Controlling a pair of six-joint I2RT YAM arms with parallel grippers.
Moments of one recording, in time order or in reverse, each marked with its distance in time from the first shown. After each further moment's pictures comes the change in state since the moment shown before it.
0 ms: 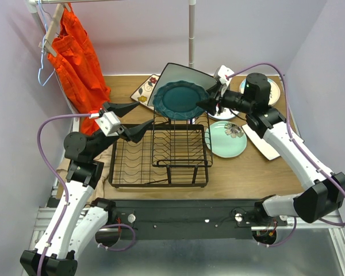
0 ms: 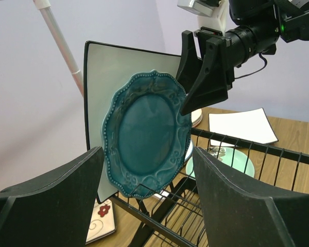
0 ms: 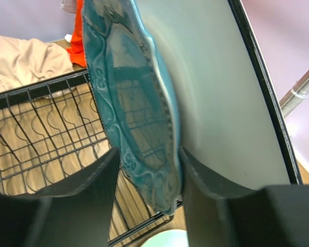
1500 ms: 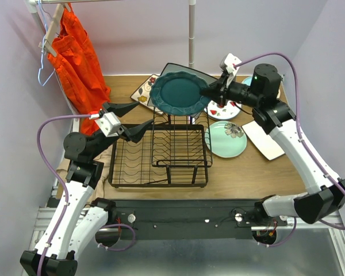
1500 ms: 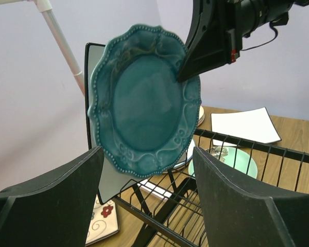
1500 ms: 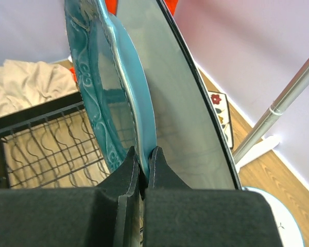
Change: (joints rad) left arm 0.001 -0.003 0.000 0.000 0.000 0.014; right arm 0.006 -0.001 0.168 -0.113 0.025 0.044
